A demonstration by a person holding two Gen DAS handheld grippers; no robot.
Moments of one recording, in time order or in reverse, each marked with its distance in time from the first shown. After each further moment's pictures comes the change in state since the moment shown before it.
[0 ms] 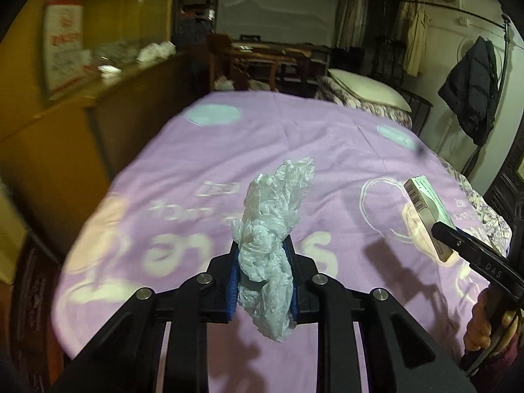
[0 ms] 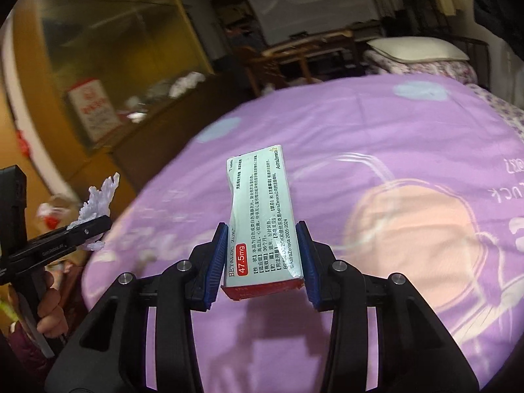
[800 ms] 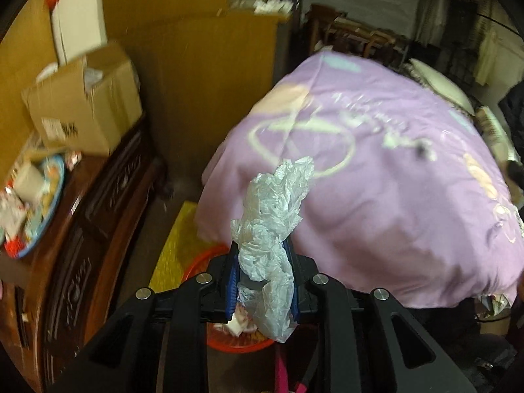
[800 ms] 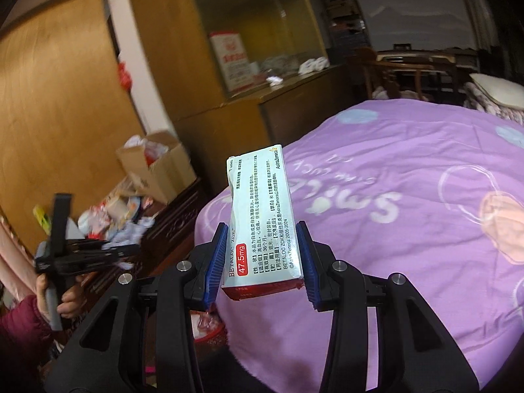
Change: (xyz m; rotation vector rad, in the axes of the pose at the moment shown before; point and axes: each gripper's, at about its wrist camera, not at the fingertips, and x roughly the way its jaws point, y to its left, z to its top) left arm -0.150 0.173 -0.176 -0.230 0.185 0.223; right arm -0.062 0.192 -0.077 -0.299 0.095 0.268
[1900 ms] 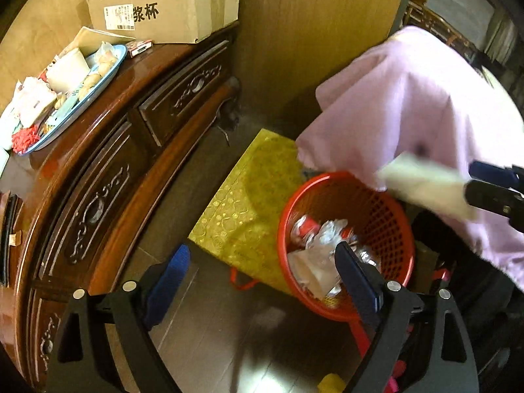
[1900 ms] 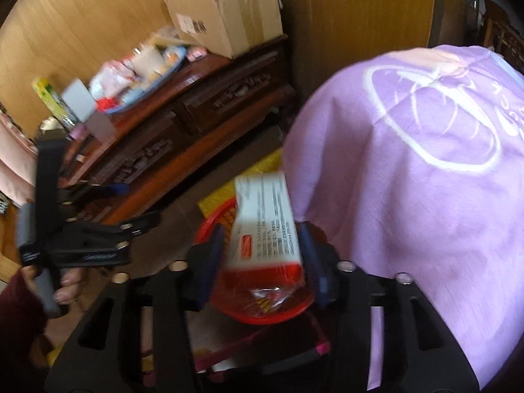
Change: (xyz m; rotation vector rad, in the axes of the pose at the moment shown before) left arm 0.061 0.144 -0.094 -0.202 0.163 0.157; right arm 0.236 0.172 -0.078 -0.279 0.574 0.114
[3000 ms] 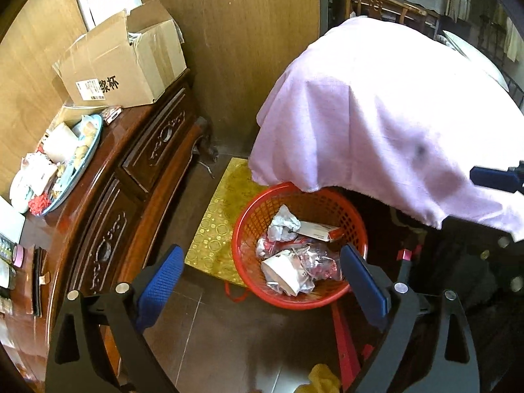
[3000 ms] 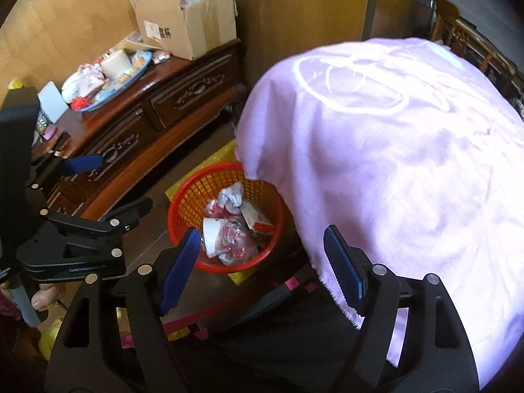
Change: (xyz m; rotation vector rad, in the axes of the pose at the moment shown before) left arm -0.061 -0.090 -0.012 0.201 -0.102 0.038; right arm -0.071 0.007 -0.059 0.081 -0.041 -0.179
